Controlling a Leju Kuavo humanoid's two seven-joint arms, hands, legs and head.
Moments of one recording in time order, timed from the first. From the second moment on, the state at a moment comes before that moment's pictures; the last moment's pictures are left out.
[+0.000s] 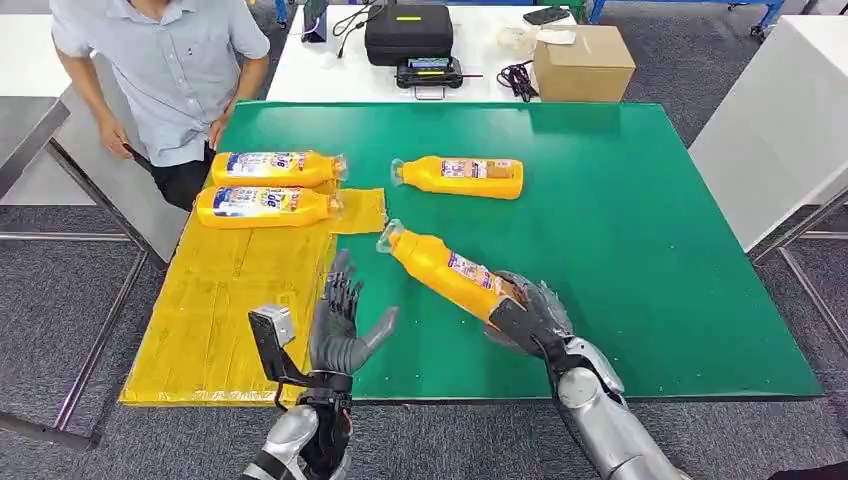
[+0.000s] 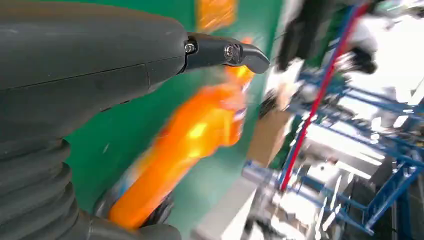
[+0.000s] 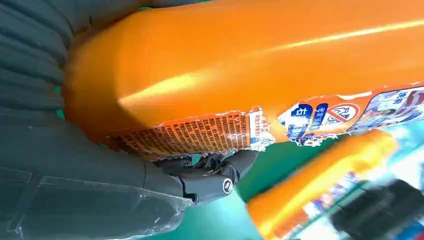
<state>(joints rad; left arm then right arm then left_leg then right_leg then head) -0.16 -0.28 -0.47 -1.14 0.46 0.31 -0.44 -0.29 -0.08 0.32 -0.98 0.44 -0.06 -0.41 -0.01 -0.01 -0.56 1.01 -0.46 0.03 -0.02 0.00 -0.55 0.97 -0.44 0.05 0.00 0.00</state>
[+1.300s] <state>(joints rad) -0.16 -0.28 -0.34 -1.14 0.64 0.02 -0.46 -0.27 -0.02 0.52 -1.10 0.35 0.12 -0.52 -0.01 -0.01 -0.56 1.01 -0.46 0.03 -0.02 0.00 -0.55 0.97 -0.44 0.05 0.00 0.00</state>
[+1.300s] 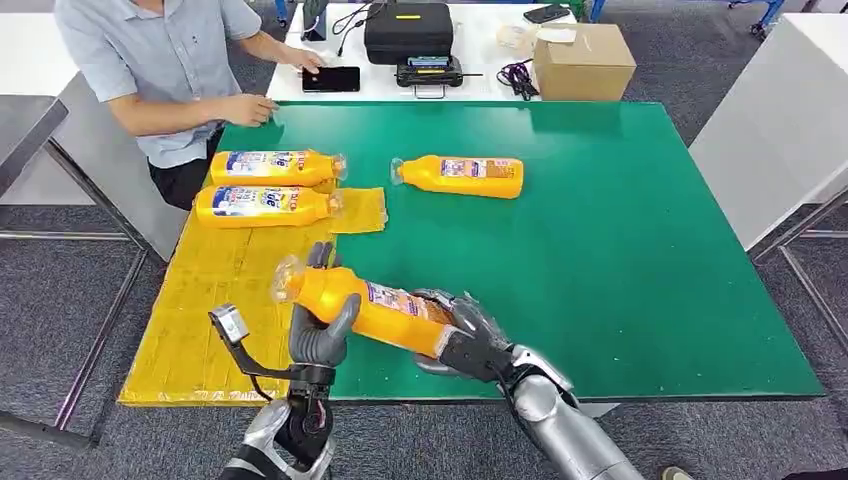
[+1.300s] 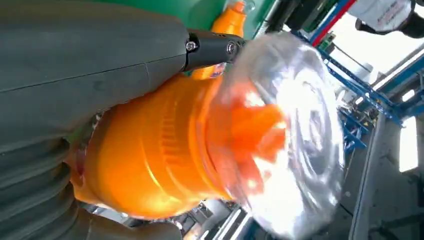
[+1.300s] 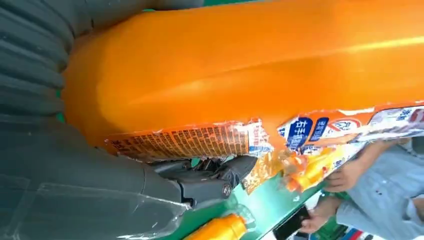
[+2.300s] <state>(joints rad) -0.16 -0.28 -0.36 -1.08 0.58 -0.11 -0.50 -0.28 -0.01 0.53 -1.10 0.27 0.16 -0.53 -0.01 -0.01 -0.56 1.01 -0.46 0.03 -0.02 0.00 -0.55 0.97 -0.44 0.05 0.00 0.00</state>
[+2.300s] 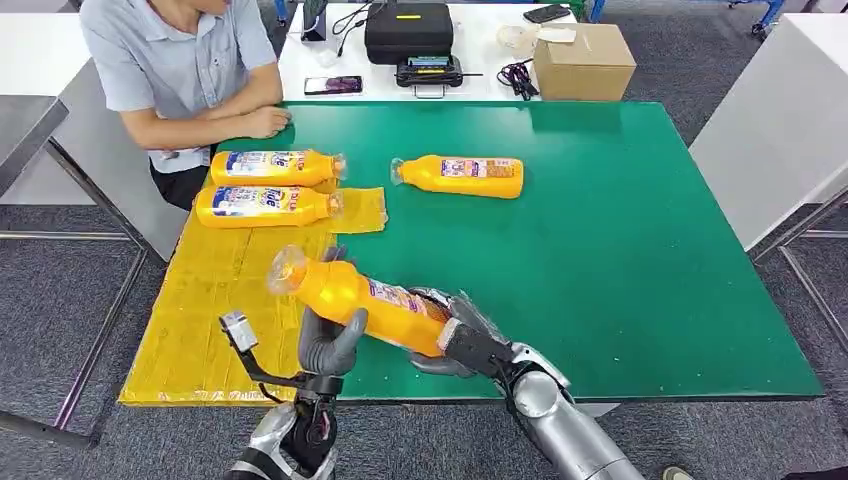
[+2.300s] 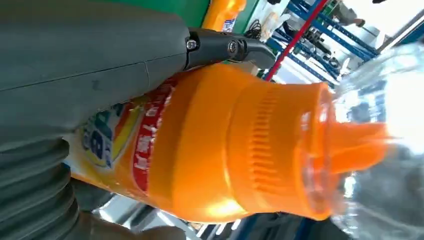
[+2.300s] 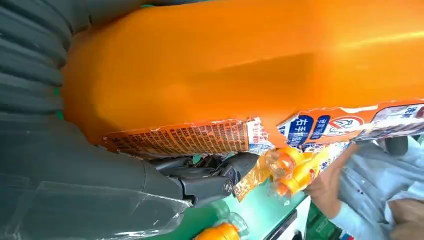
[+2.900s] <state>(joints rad) -0.18 -0.28 -0.38 -1.06 0.57 -0.12 -0.53 -0.29 0.00 0.53 -1.07 0.27 0.17 -0.54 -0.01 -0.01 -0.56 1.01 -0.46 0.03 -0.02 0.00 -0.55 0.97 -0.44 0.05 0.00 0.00</state>
